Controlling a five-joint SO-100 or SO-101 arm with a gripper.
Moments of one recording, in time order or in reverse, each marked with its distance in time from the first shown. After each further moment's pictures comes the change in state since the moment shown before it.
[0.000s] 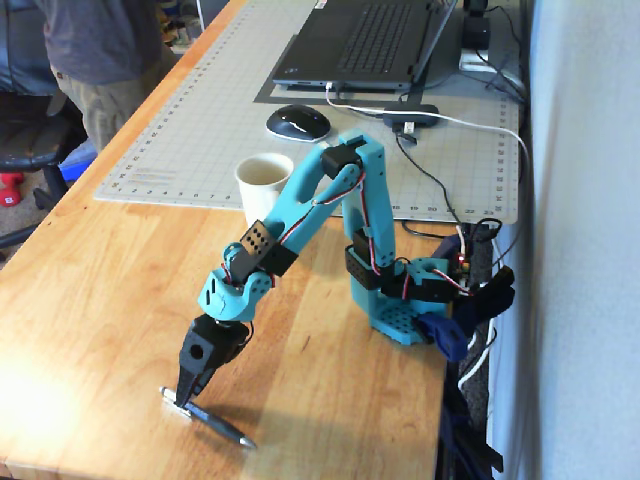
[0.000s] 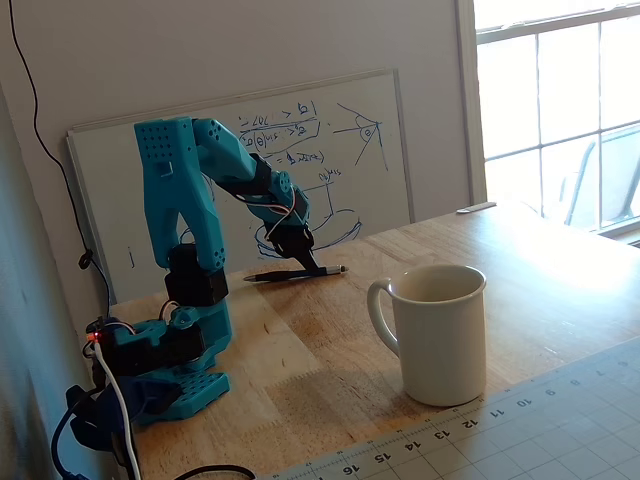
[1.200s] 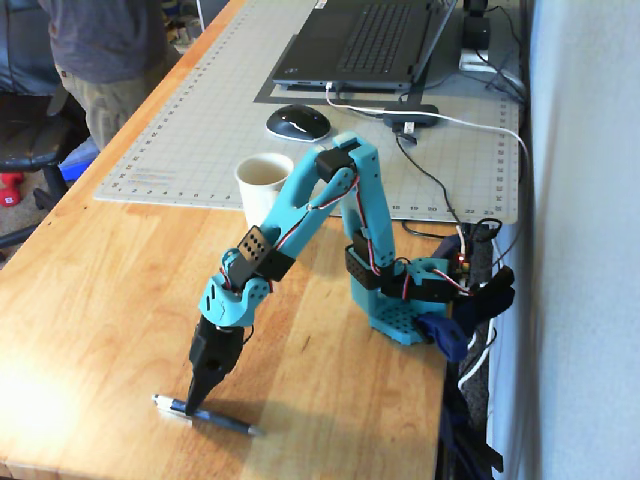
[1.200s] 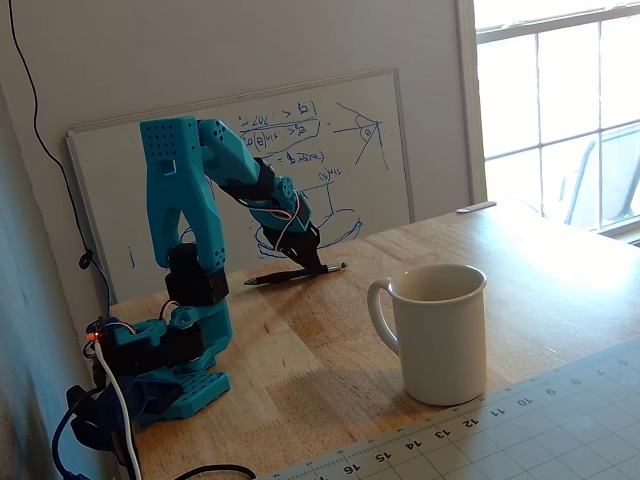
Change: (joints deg) arm 0.4 -3.4 -0.5 0.0 -27.6
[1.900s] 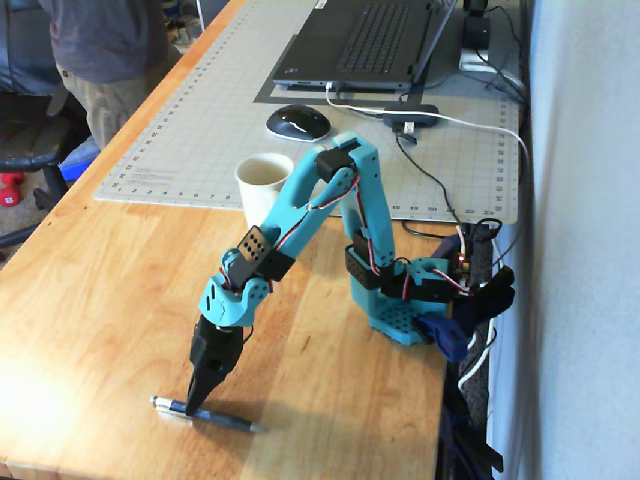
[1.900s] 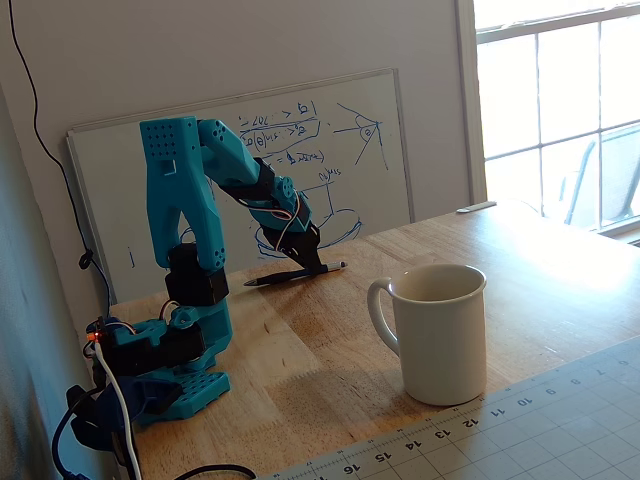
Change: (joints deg) arm 0.0 0.0 0.0 0.0 -1.6
